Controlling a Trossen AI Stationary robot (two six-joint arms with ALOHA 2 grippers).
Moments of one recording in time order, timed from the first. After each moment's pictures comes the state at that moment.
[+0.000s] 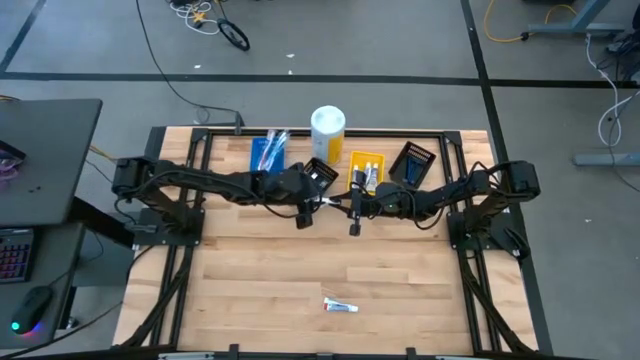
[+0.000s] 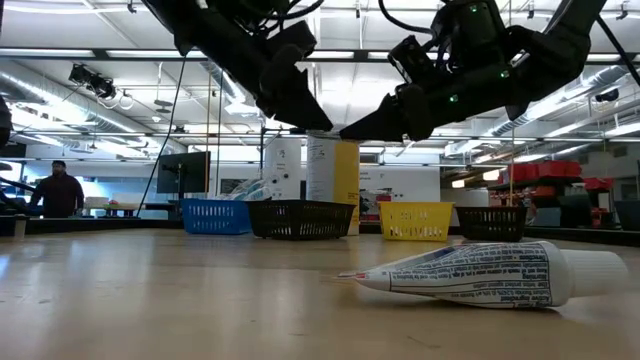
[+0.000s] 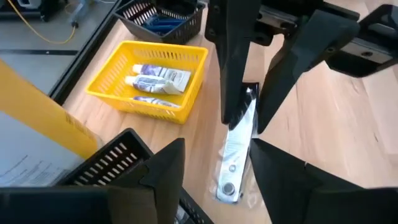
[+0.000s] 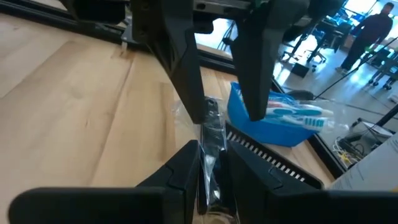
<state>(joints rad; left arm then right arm) 0.06 1.55 0.96 0.02 -0.19 0.05 -0.04 1.60 0.59 0.76 0.15 -0.30</state>
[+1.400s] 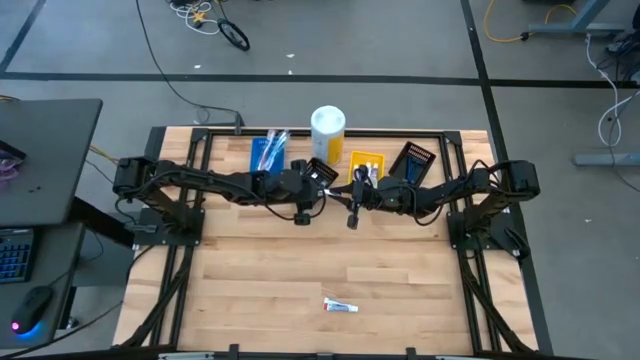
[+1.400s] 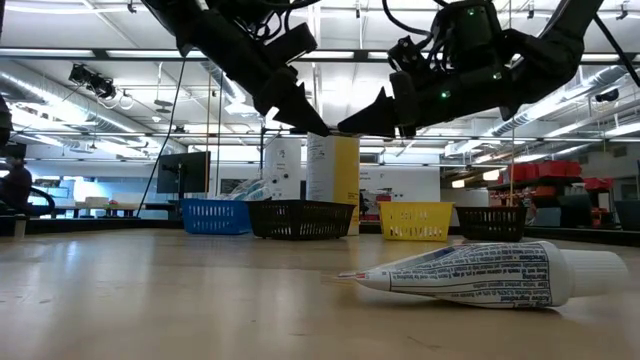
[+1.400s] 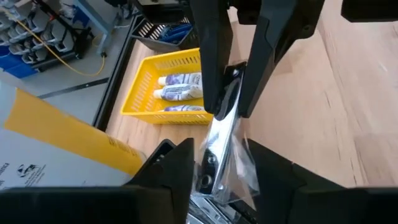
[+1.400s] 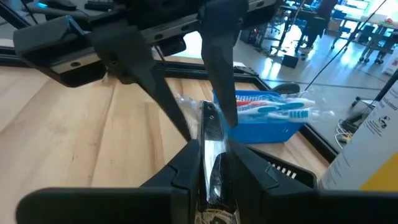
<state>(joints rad) 0.07 1.56 0.95 0.05 -0.28 0.32 -0.08 1.60 0.59 0.81 0.15 -0.14</state>
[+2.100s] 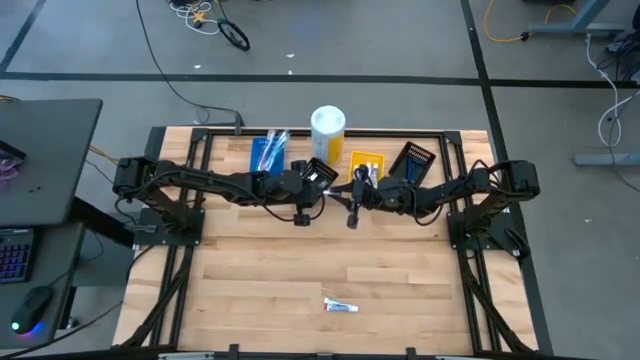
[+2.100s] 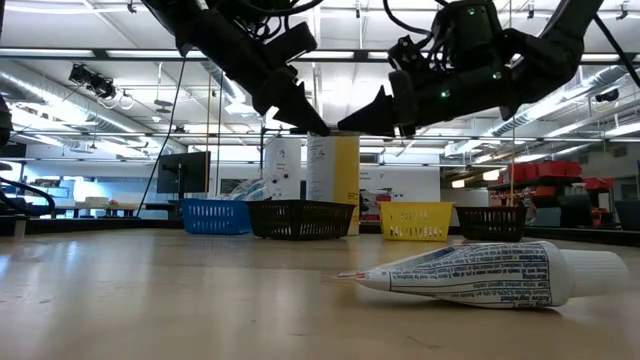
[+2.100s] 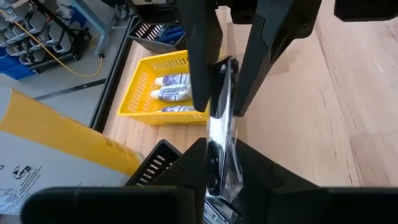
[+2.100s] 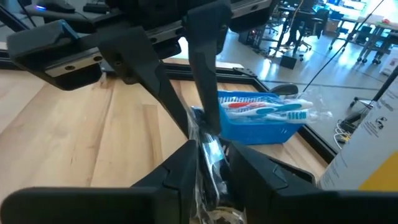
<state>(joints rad) 0.07 1.56 0.95 0.04 -0.27 0.32 -0.08 1.60 0.59 0.82 0.16 -0.14</state>
